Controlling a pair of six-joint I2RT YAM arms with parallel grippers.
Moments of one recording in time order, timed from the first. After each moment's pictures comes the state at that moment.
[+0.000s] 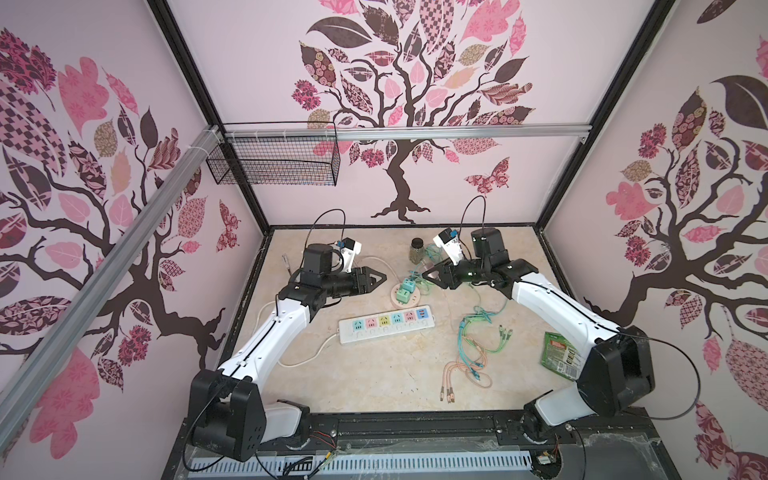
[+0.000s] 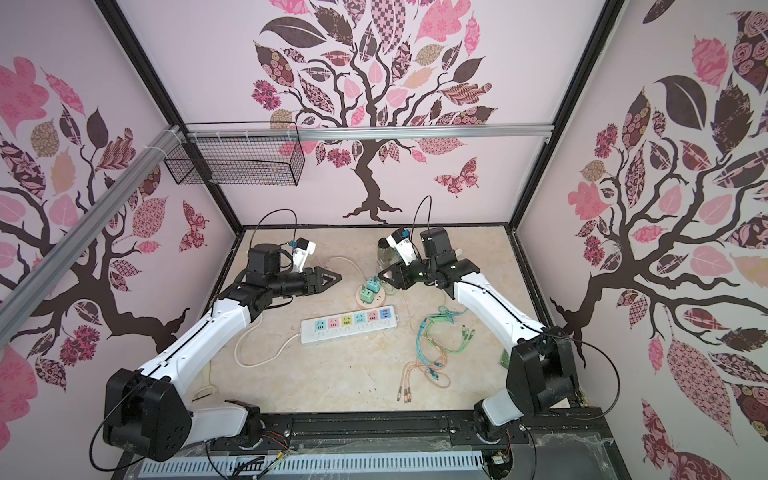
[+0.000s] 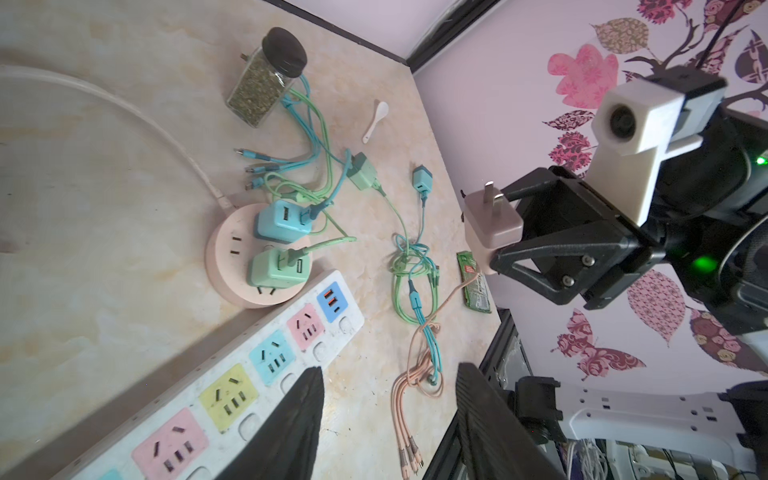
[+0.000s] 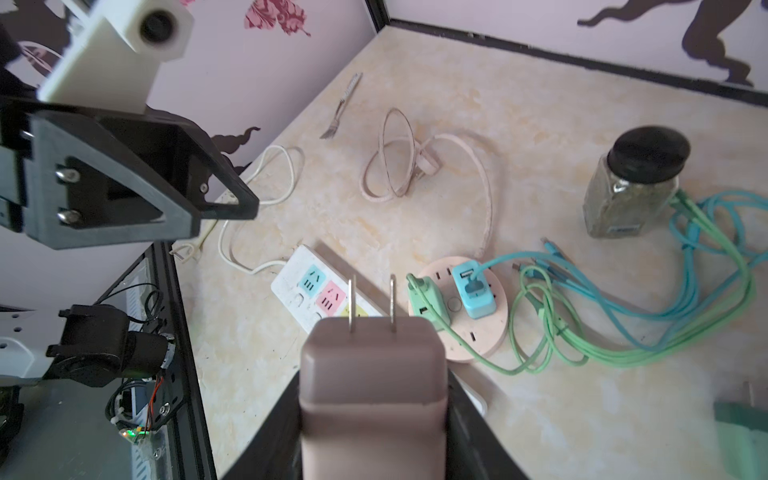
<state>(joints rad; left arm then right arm) -0.27 1.31 1.01 -0.27 0.75 -0.50 0.40 1.49 1.25 -0.37 -0.64 0.03</state>
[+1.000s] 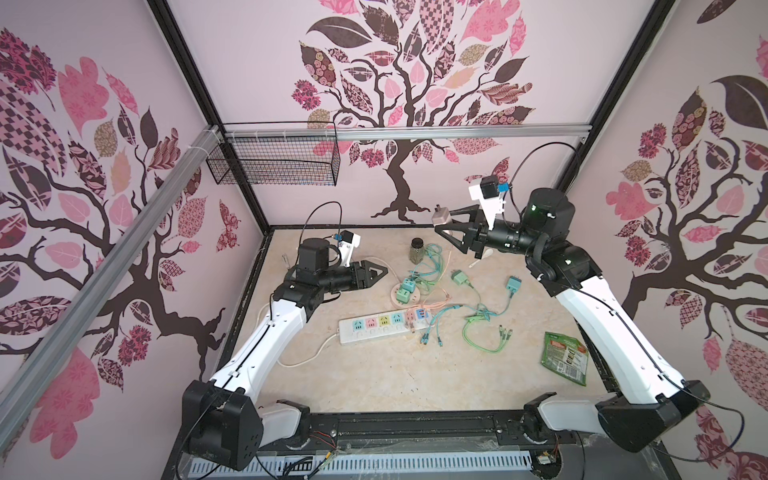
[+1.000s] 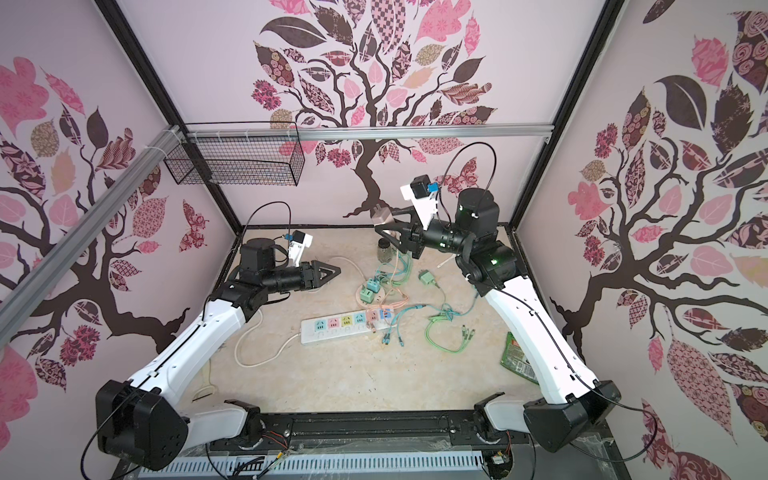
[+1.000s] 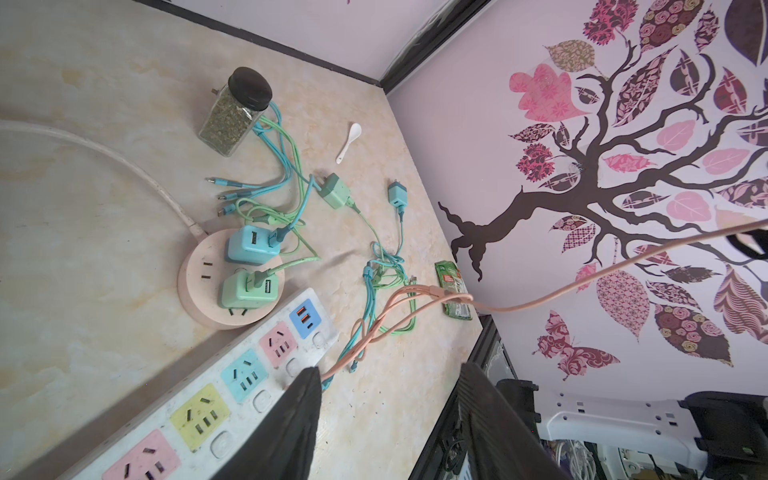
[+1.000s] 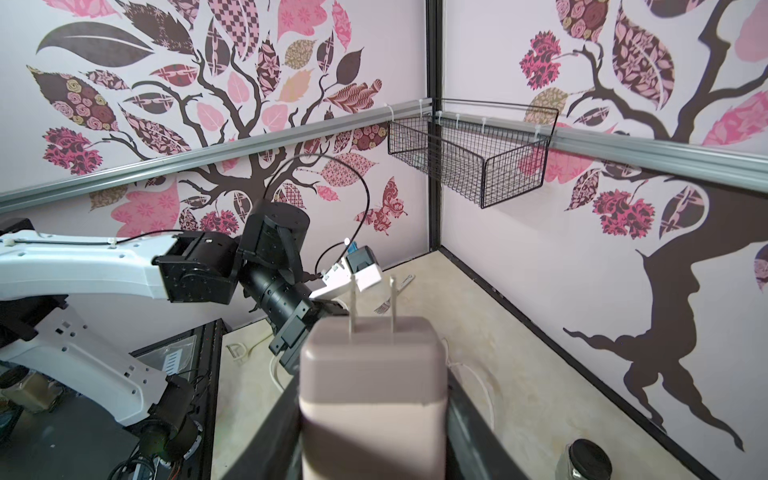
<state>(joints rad) -0.28 1.27 1.07 -0.28 0.76 -0.53 0.39 1.30 1.52 -0.30 -0.77 0.03</state>
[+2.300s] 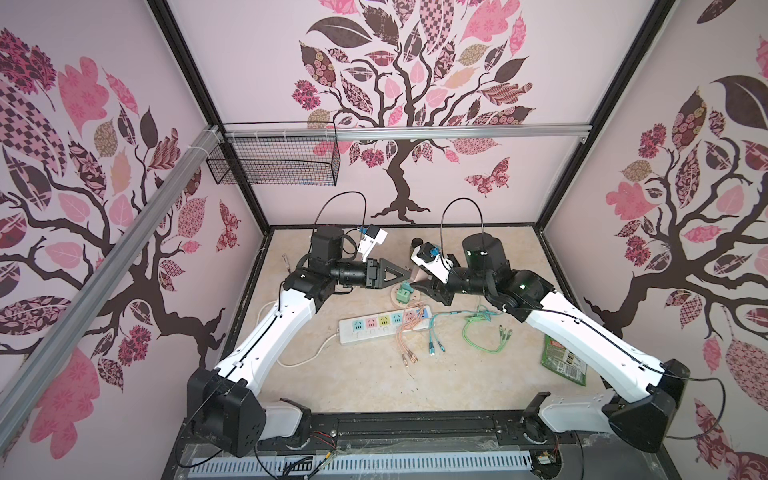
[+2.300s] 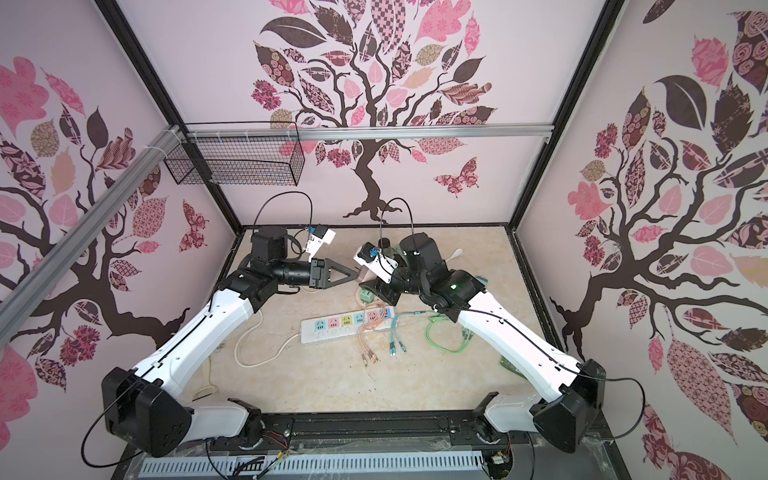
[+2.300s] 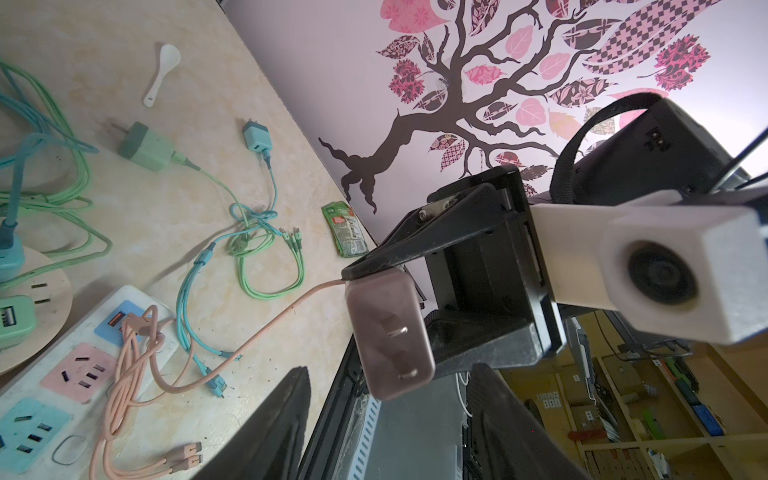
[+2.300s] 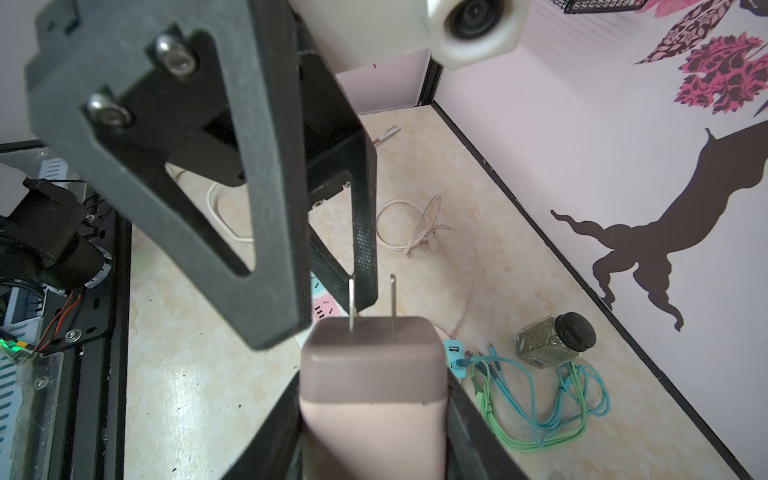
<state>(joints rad) -0.38 1.35 1.21 -0.29 1.09 -0.57 0.70 1.32 1.33 -0.51 -0.33 -0.36</state>
